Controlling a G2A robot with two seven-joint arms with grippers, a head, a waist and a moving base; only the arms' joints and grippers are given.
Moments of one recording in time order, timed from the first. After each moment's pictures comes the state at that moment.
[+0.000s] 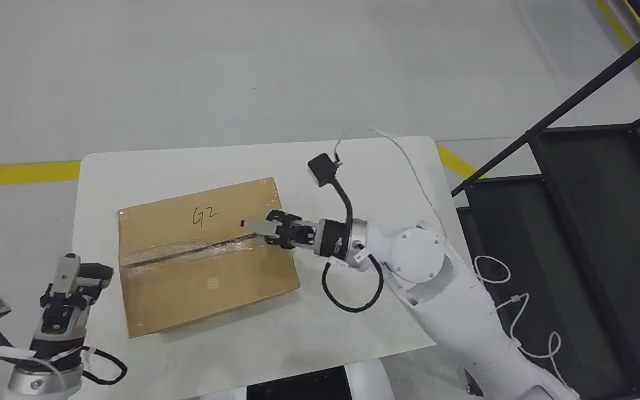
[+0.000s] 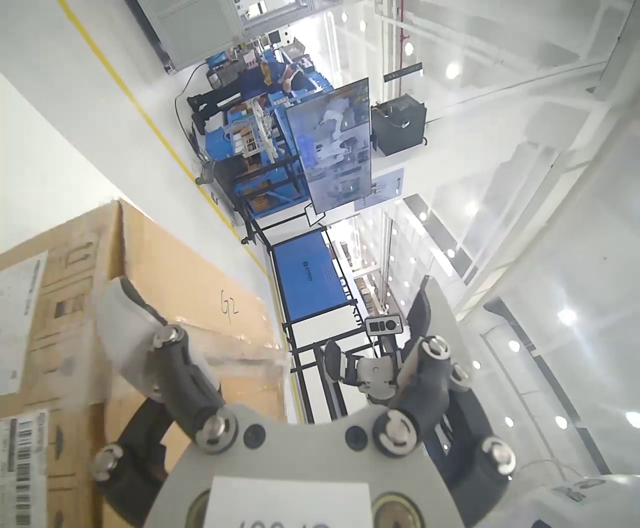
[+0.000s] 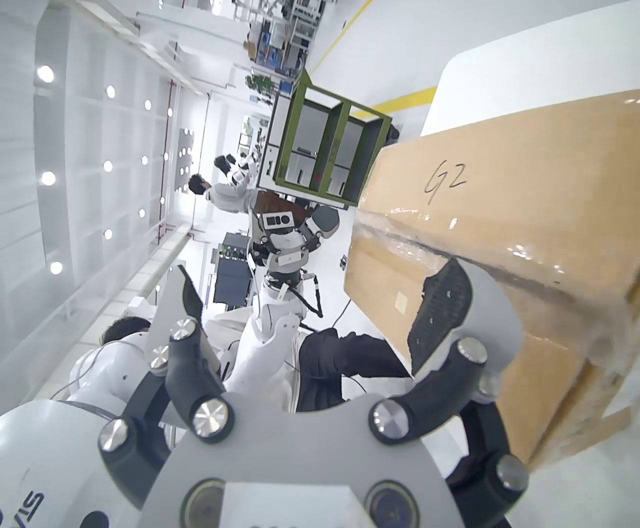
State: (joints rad) left arm 2.20 -1.31 -2.03 -2.23 -0.22 -0.42 -0.32; right arm -1.19 -1.24 1.01 -1.96 0.09 0.10 0.71
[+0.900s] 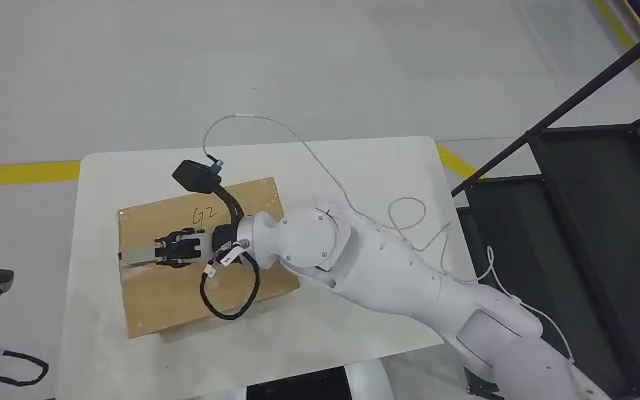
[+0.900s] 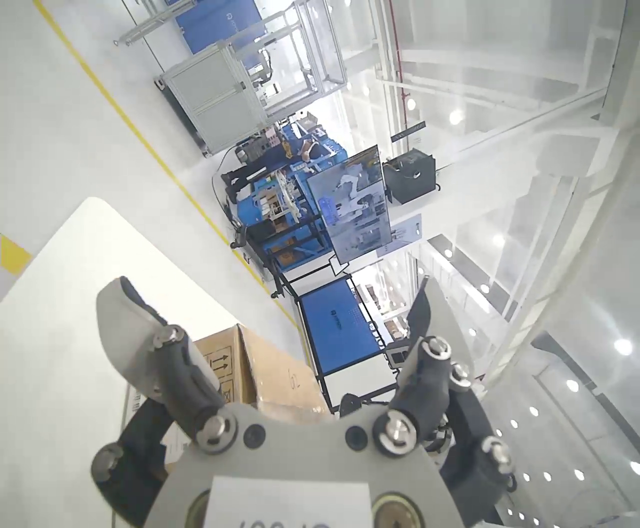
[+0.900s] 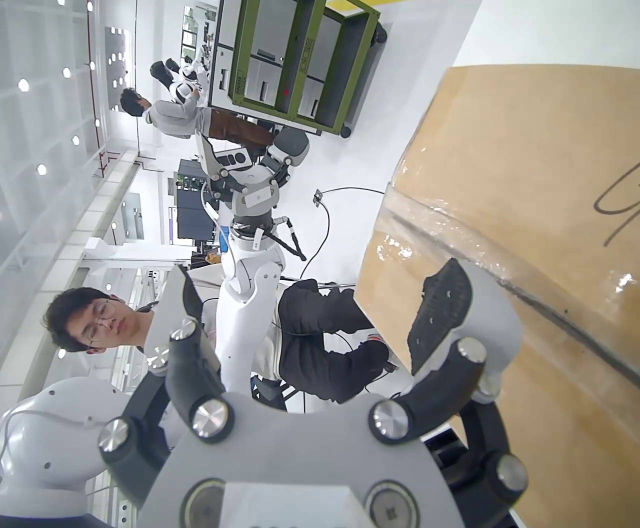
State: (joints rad) left arm 2.07 -1.30 -2.25 -2.04 -0.27 -0.45 -0.35; right arm -0.74 -1.41 0.59 -1.70 0.16 0.30 0.61
